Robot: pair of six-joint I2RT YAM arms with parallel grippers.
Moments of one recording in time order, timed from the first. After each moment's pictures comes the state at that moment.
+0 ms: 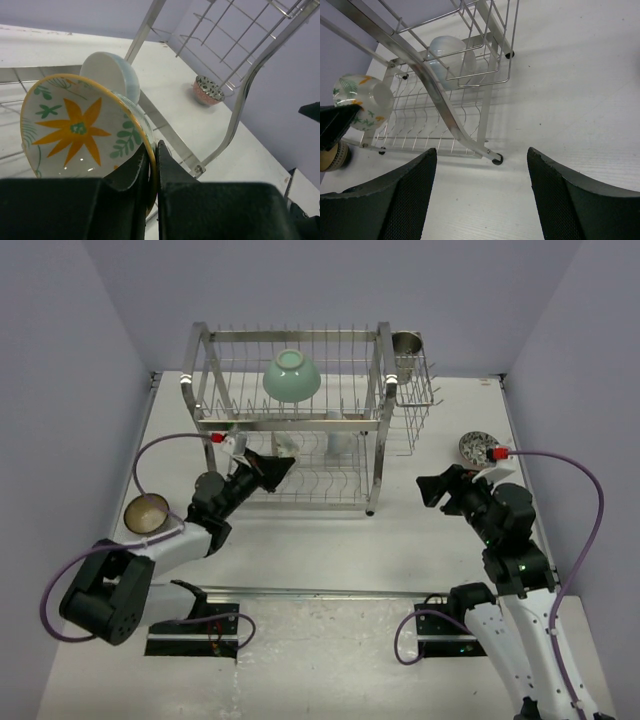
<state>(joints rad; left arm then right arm) -0.42 1.31 0.40 1.04 0.32 -0.57 0.19 0.51 0.70 -0.45 -0.12 0.48</state>
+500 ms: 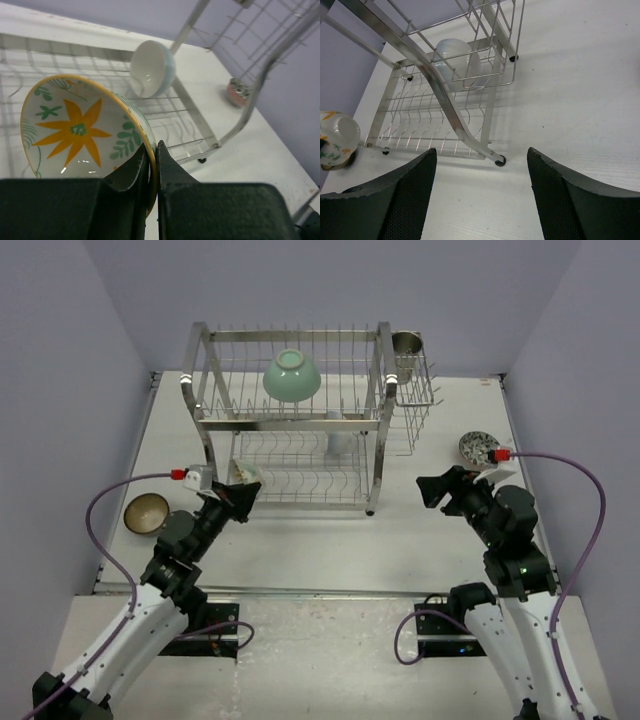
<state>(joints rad) -0.45 0.50 0.25 0.32 0.08 -0.49 0.19 0.48 0.70 -0.45 -0.13 0.48</state>
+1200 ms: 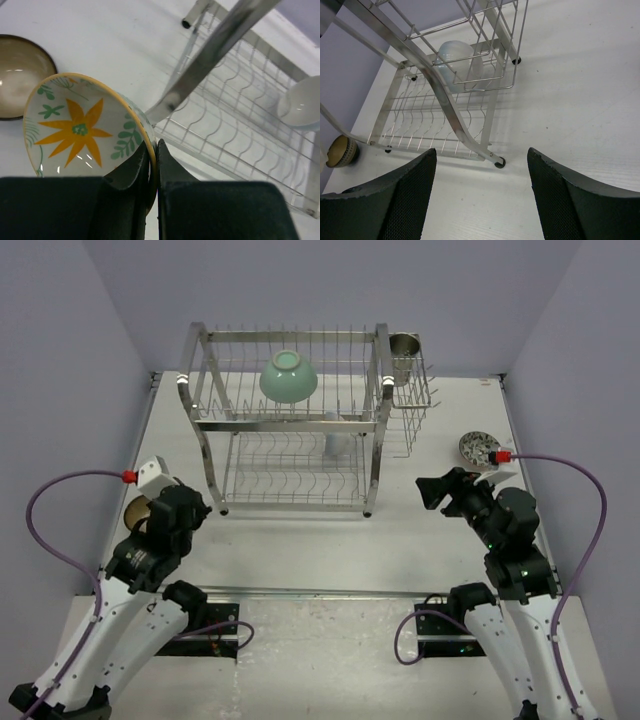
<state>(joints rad) -0.45 0.55 0.72 -0.72 -0.60 -0.77 0.19 0.47 0.70 -0.45 -0.15 0.48</state>
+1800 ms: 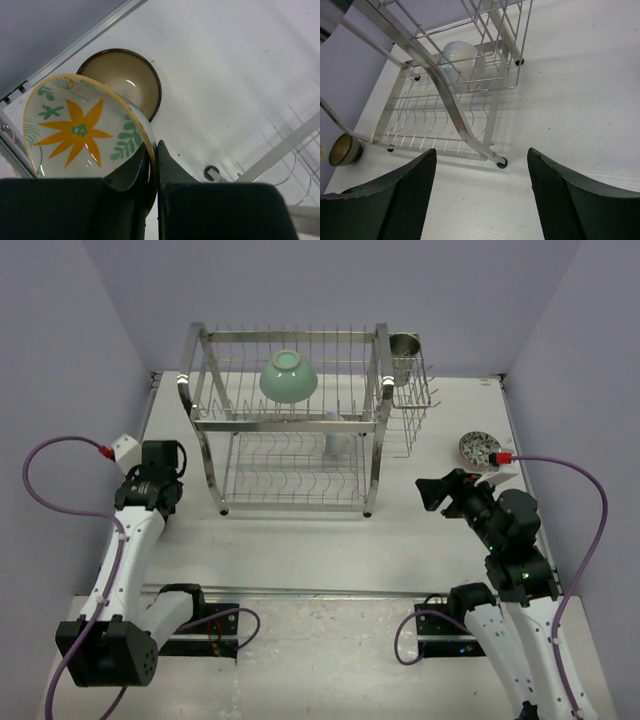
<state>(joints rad) -0.05 0.98 0.90 -0.83 -0.65 -0.75 0.19 0.46 0.70 -0.45 -0.16 0.48</state>
